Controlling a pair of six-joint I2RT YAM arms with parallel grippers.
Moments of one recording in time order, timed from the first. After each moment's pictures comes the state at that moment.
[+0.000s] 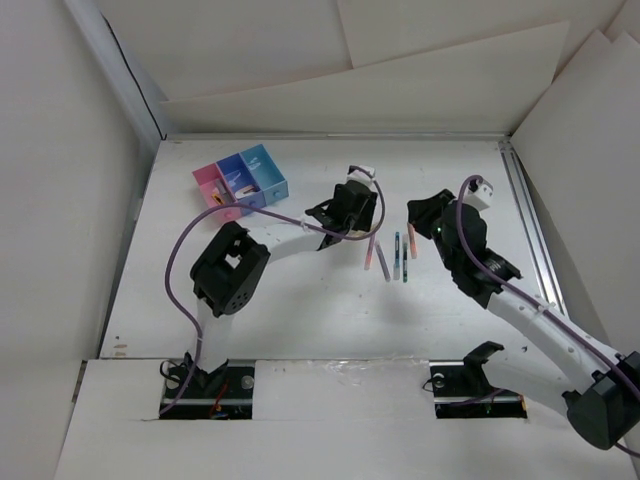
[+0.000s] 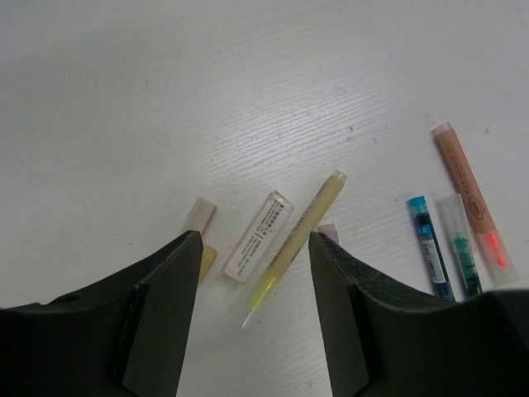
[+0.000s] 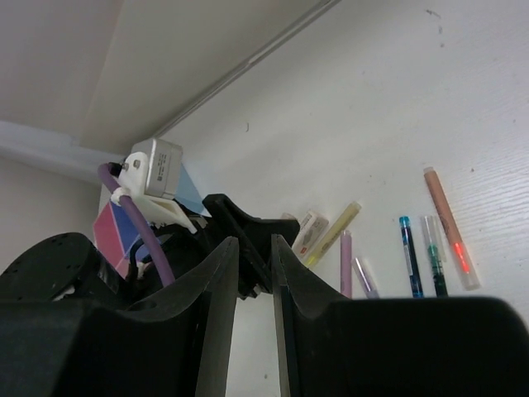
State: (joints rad) left arm -0.80 1.98 1.38 0.00 -0.30 -0.33; right arm 0.54 0.99 0.77 -0.03 0.45 0.83
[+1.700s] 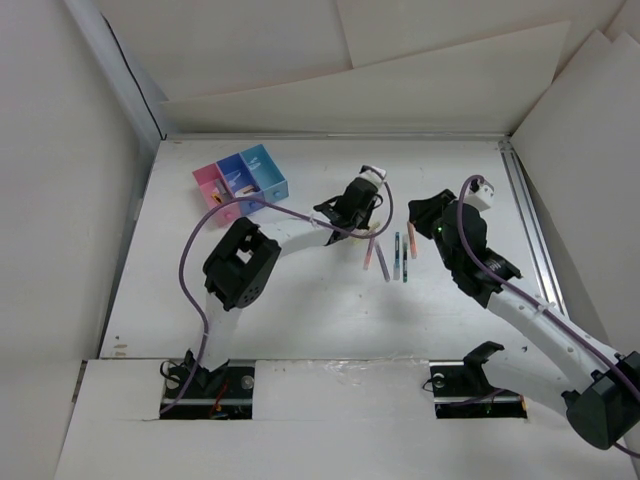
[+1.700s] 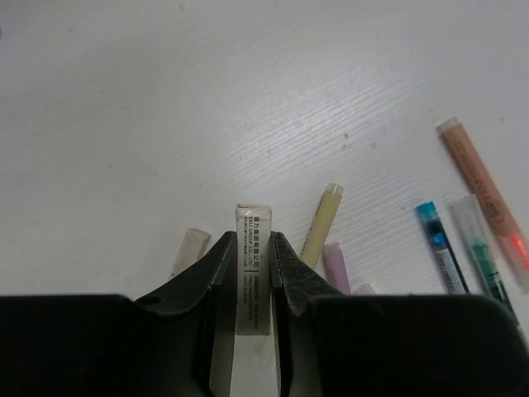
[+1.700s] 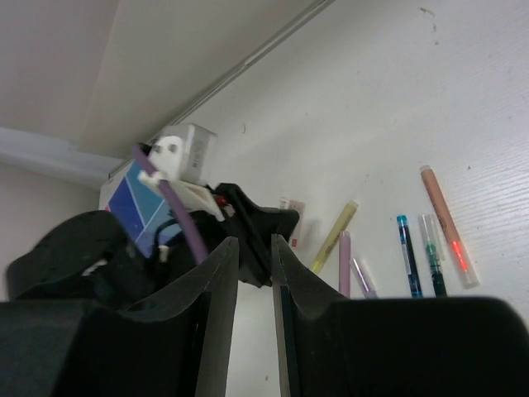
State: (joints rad) left arm -0.80 2.10 1.49 -0.04 -0.26 -0.20; right arm 0.54 0.98 0.77 -0.04 0.46 0.85
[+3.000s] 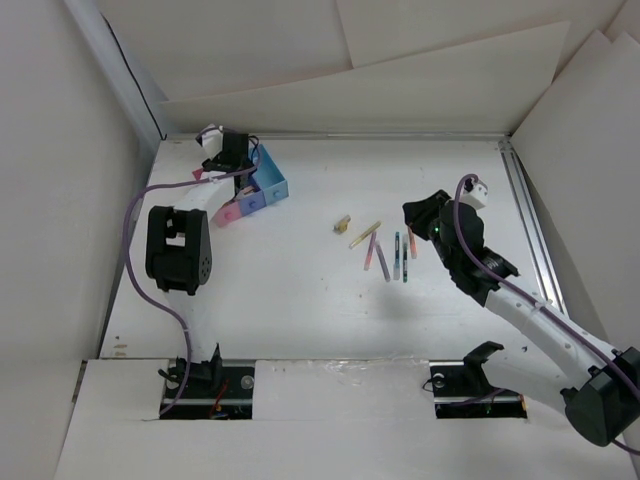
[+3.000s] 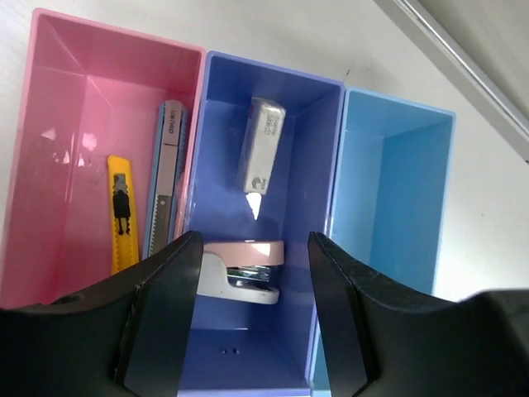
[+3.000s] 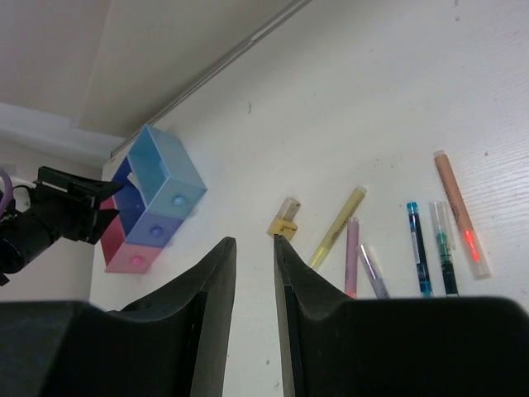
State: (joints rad) left arm -0.15 1.98 1.49 -0.23 -0.45 -0.73; right arm 0.54 1.00 0.77 -0.04 0.40 0.85
